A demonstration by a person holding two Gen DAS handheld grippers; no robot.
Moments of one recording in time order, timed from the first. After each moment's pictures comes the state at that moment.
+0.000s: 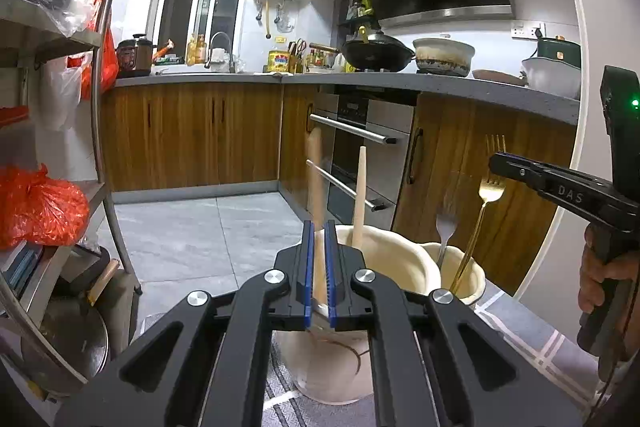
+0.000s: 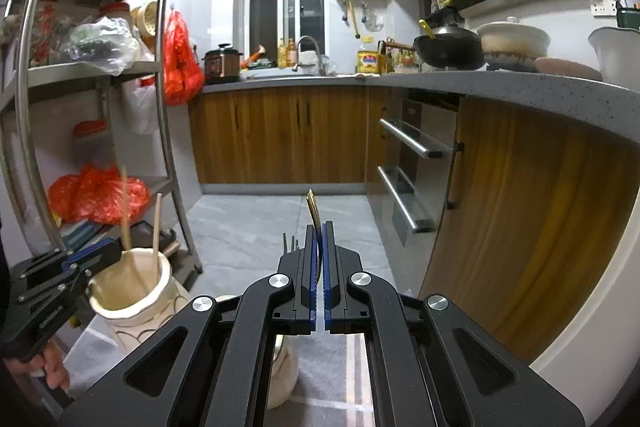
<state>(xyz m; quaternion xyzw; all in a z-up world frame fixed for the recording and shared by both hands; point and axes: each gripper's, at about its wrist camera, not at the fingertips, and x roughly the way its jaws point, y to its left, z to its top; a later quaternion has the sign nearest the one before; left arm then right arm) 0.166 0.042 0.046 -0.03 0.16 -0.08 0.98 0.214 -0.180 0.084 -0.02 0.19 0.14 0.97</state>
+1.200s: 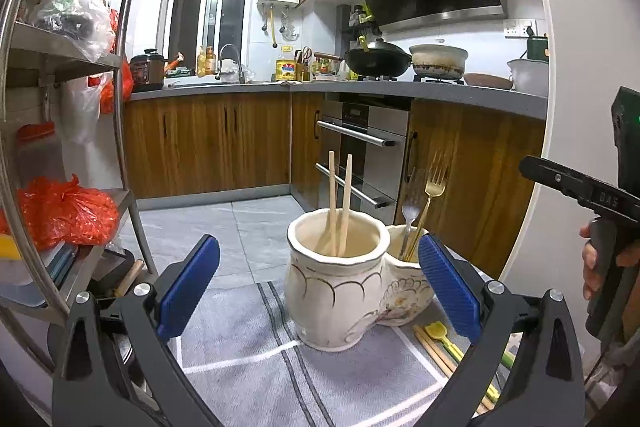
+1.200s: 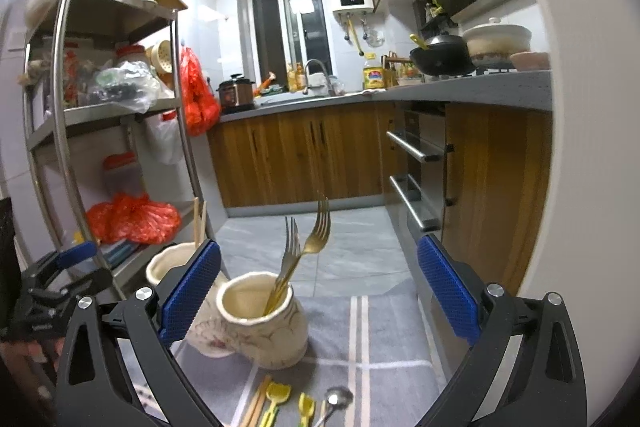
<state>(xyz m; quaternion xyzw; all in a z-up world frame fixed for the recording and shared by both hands) 0.085 0.033 0.069 0.00 0.15 -0.06 0.99 0.141 -0.233 0.091 0.04 0.15 0.18 0.97</state>
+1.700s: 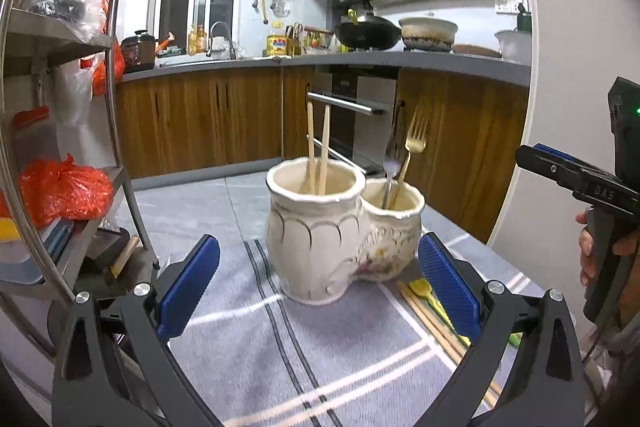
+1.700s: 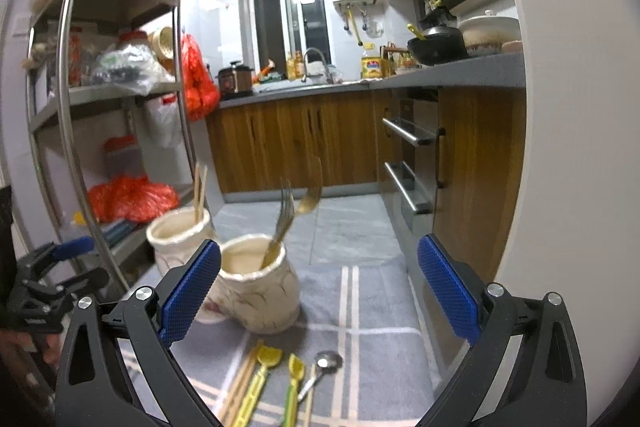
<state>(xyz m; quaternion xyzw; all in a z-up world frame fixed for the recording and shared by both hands) 0.065 0.021 0.046 0.00 0.20 -0.08 0.98 0.124 -0.242 0.066 0.01 0.18 0.17 0.97</state>
